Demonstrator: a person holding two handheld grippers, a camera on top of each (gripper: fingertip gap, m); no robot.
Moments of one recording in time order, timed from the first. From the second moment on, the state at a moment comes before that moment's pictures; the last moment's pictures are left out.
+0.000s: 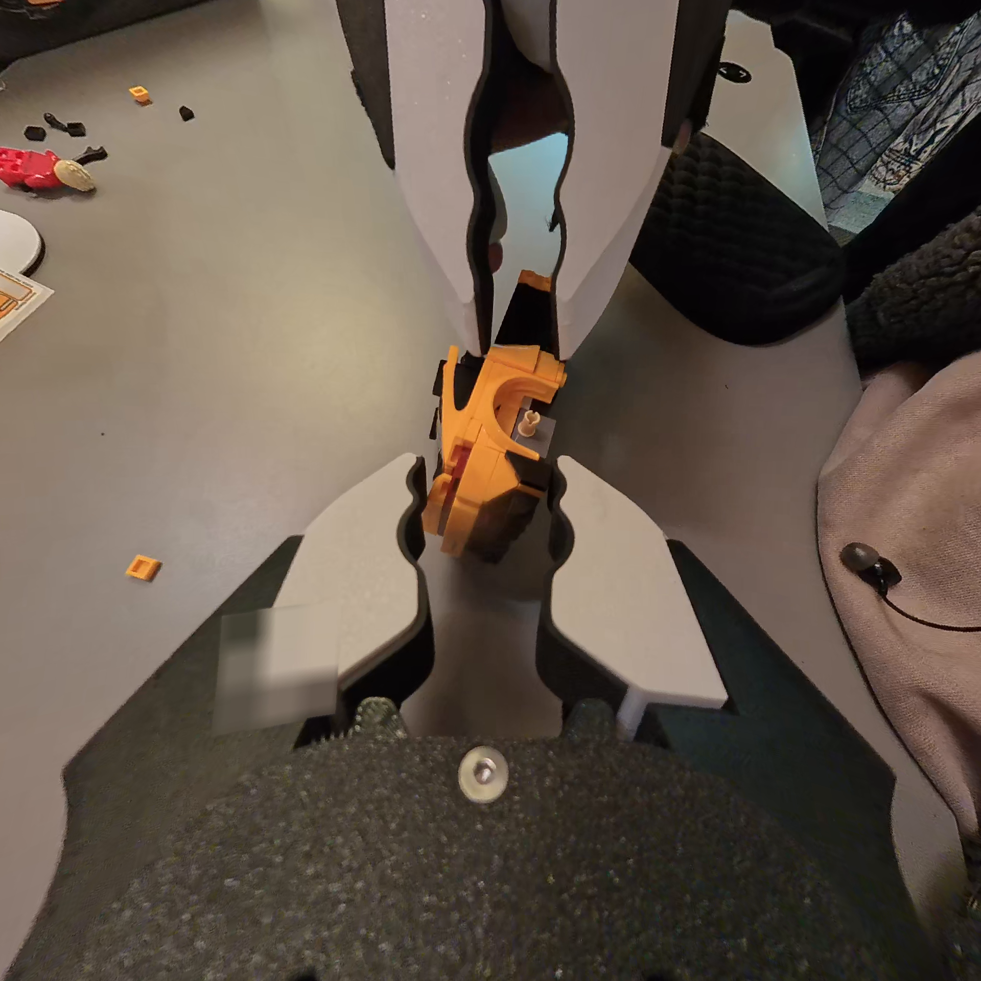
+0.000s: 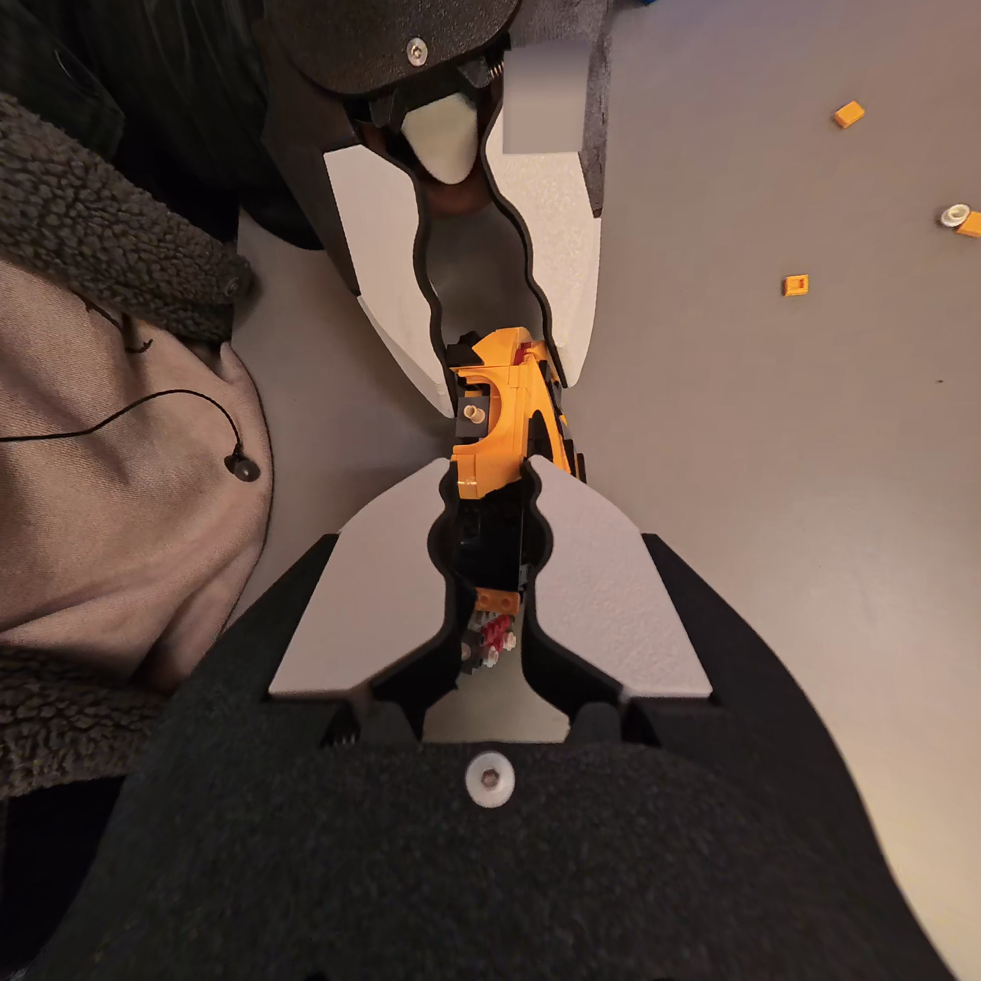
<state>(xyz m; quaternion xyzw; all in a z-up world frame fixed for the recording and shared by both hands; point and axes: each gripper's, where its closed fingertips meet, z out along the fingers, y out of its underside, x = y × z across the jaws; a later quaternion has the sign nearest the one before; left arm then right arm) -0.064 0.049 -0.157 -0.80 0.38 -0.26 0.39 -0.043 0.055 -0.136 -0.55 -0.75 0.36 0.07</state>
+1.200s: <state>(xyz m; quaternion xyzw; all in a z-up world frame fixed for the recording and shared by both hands) -0.062 0.049 -0.156 -0.80 0.39 -0.23 0.40 -0.044 0.063 -0.134 -0.53 -0.79 0.27 0.10</state>
